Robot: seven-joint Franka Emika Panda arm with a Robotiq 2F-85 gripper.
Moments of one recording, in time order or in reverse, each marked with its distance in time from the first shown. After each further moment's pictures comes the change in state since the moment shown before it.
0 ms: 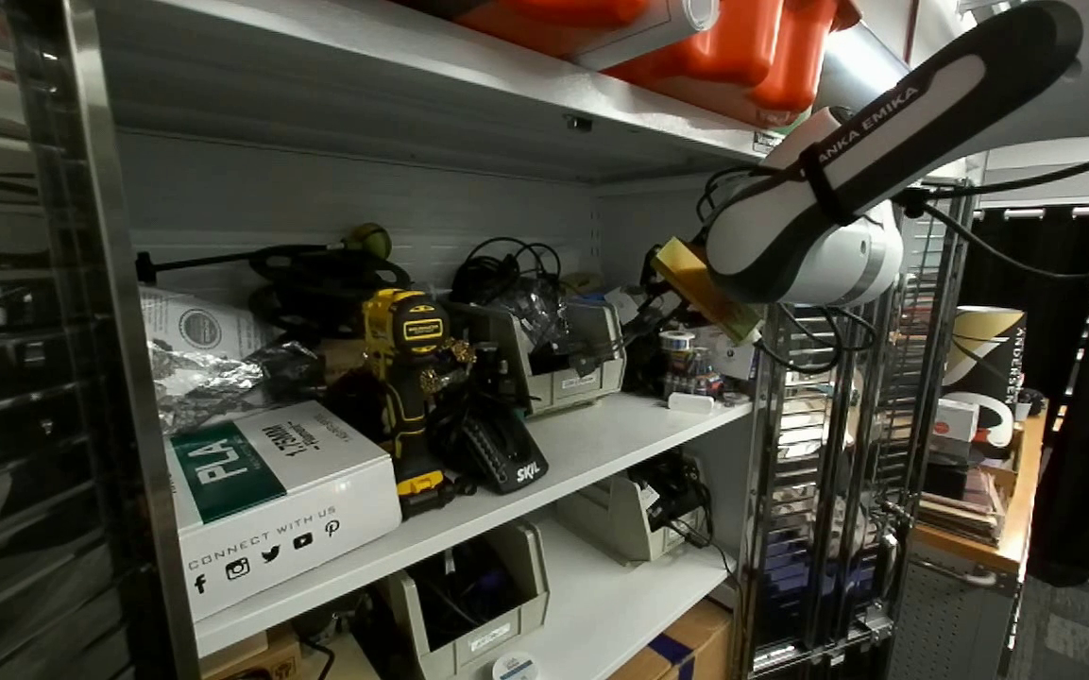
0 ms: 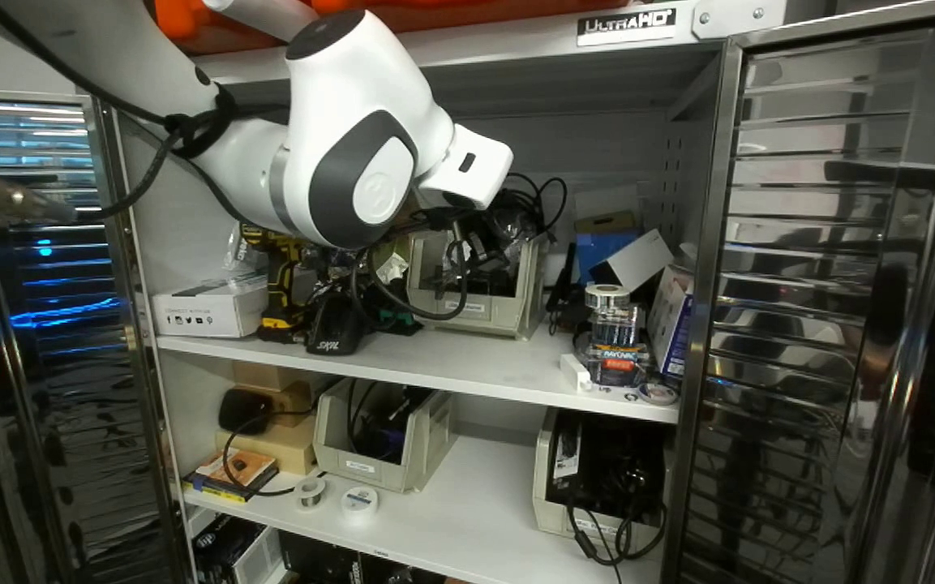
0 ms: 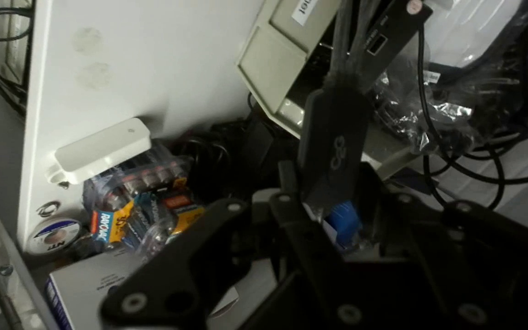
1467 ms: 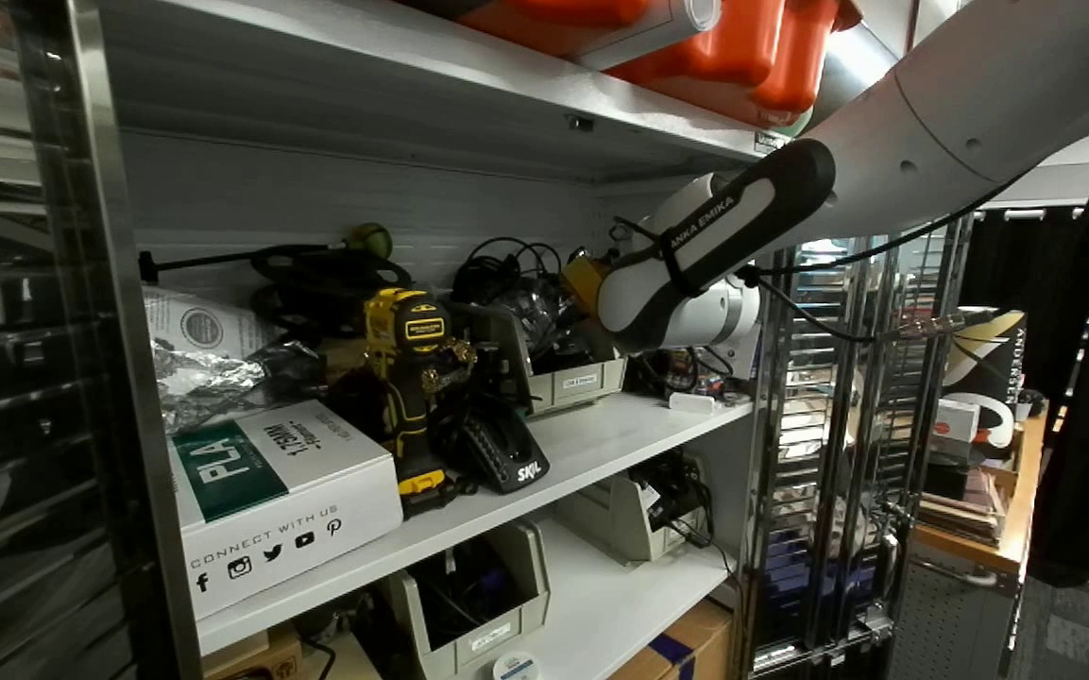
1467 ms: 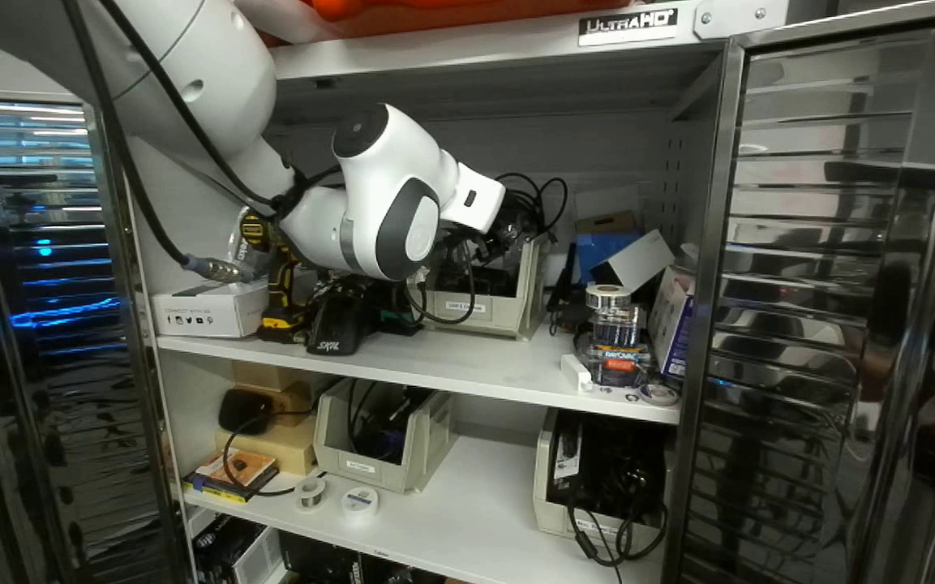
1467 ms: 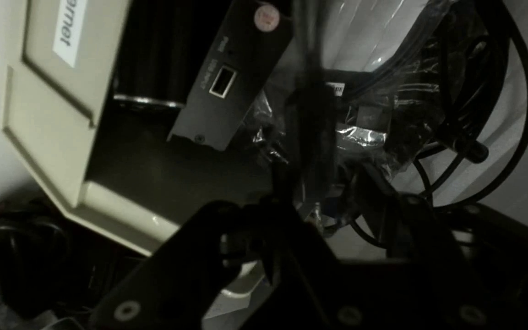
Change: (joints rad) arm 0.161 0.378 -0.099 0.388 0.003 0.184 0.142
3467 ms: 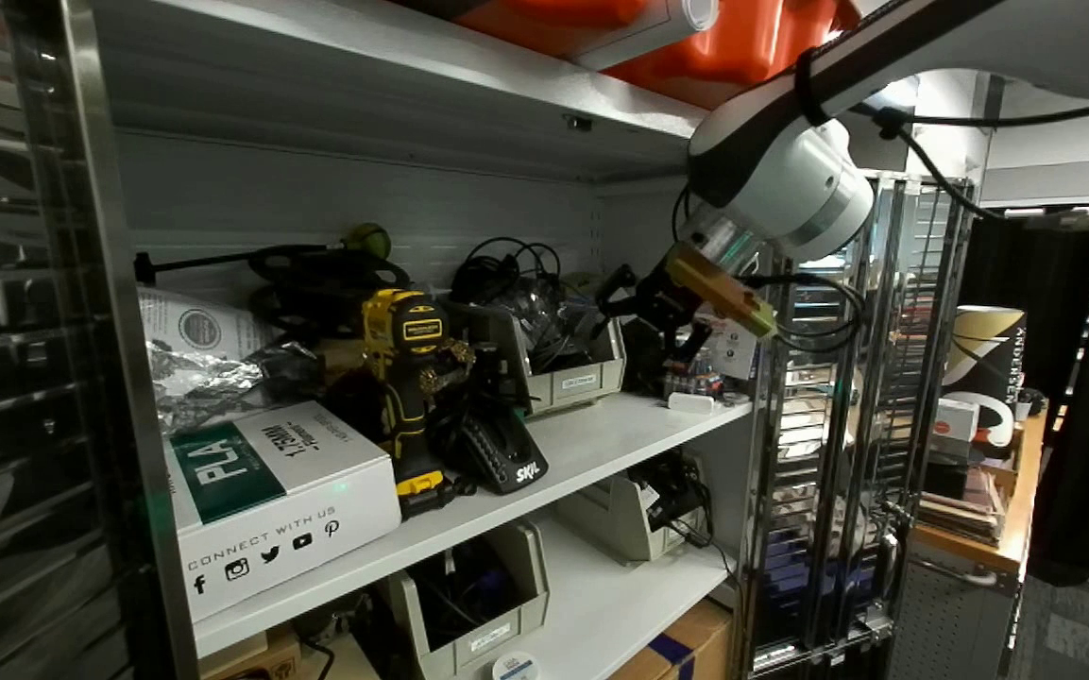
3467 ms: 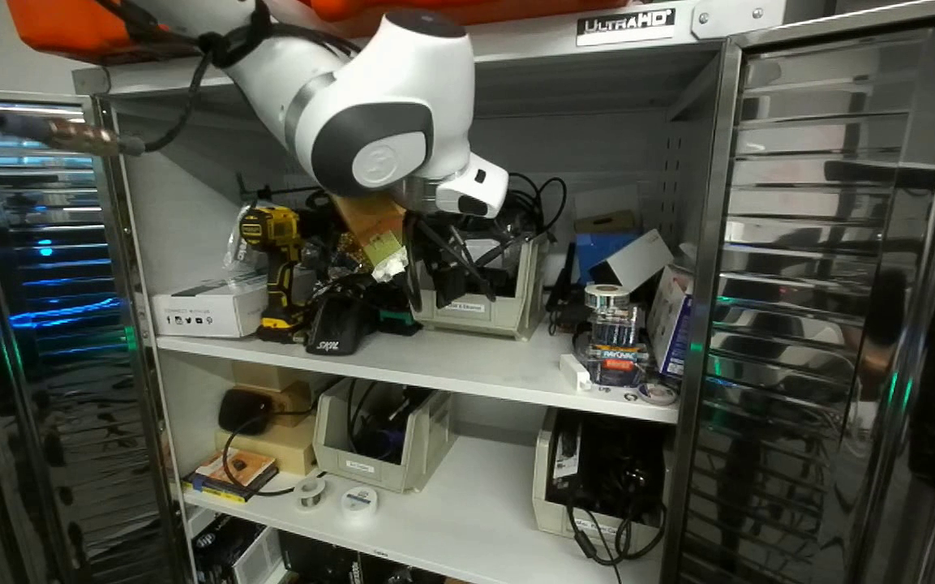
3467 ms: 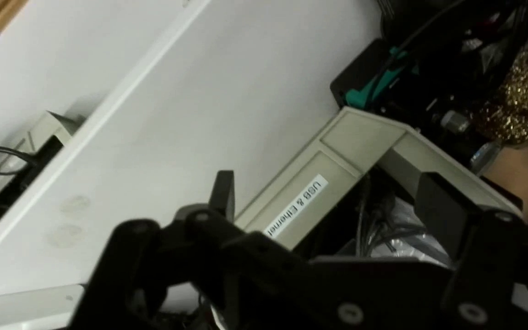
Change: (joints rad) arm -1.053 -0.315 1.050 -0.226 0.382 -0.808 -0.849
